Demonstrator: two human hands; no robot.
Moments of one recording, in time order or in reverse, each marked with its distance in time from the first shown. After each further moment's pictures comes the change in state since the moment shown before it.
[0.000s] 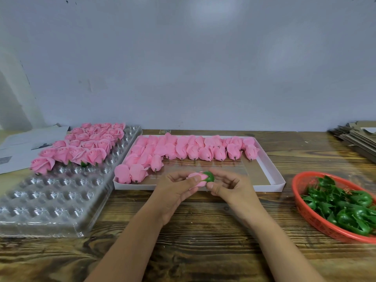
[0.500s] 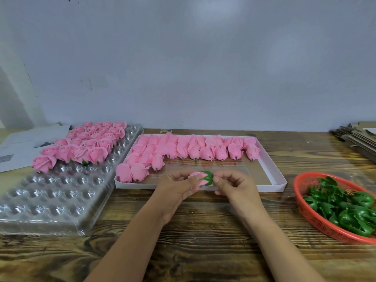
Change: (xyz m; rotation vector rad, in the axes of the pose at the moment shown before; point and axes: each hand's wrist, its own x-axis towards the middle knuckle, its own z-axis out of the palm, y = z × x) left_hand -0.001 0.000 0.003 0.007 0.012 0.023; right_hand 0.000 -0.003 0.003 -0.011 0.131 0.005
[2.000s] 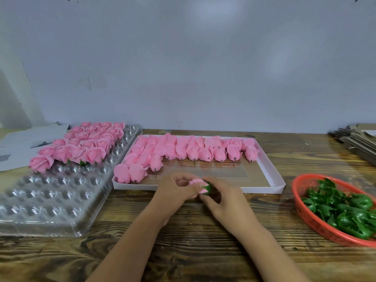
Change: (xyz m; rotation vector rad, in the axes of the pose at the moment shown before) left_hand -0.003 -0.001 0.005 0.402 0.062 0.084; right_hand -0.012 0.009 0.002 -0.802 -0.147 -0.345
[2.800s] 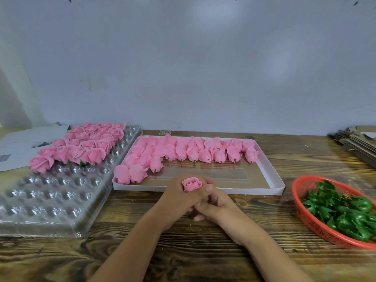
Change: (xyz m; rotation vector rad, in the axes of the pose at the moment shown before) left_hand -0.011 0.005 0.005 0.104 -0.175 0.171; right_hand -0.003 -0.027 -0.002 0.746 -0.371 0.203
